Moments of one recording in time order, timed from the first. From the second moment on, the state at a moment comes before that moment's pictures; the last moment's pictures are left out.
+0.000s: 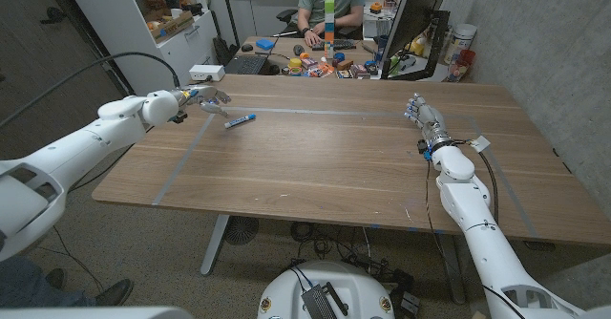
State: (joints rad) left arm 0.33 0.91 0.75 -1.14 0.47 -0.12 -0.15; left_hand 0.64 -0.20 0.53 -0.18 0.47 0.34 -0.04 0.22 0.19 0.44 -0.15 0.22 0.20 0.47 -0.05 0.20 0.18 0.43 0.12 0.23 0.17; right arm -0.95 -0.17 0.05 -1.45 0.11 0.08 0.01; right_hand 0.35 0.17 0.14 0.11 0.44 0.29 0.10 0.19 0.18 0.32 0.09 0.21 0.19 0.25 0.03 0.20 0.20 0.29 -0.04 0.34 0.18
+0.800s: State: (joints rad) left arm 0.31 0.83 0.76 -1.11 0.54 -0.02 -0.18; left_hand 0.64 -0.20 0.49 -0.17 0.47 0.37 -0.03 0.22 0.19 0.47 -0.14 0.23 0.20 0.48 -0.05 0.20 0.18 0.42 0.13 0.22 0.18; right arm -0.93 -0.19 0.07 -1.38 0.14 0.11 0.06; right_hand 0.35 0.17 0.14 0.11 0.44 0.30 0.09 0.19 0.18 0.32 0.09 0.21 0.19 0.25 0.03 0.20 0.20 0.29 -0.03 0.34 0.18
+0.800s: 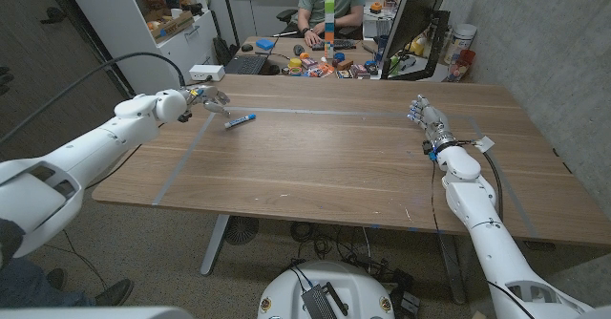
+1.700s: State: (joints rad) left arm 0.33 0.79 0.79 -1.22 0.64 0.22 -0.23; left_hand 0.64 -0.20 0.46 -0.17 0.47 0.38 -0.02 0.22 0.19 0.50 -0.13 0.23 0.20 0.51 -0.05 0.20 0.18 0.44 0.15 0.22 0.18; right arm -0.86 -0.21 0.11 -1.20 0.18 0.23 0.12; right_hand 0.35 0.17 0.14 0.11 0.44 0.30 0.09 0.19 0.18 0.32 0.09 0.21 0.19 0.25 0.03 0.20 0.20 0.30 -0.03 0.33 0.18
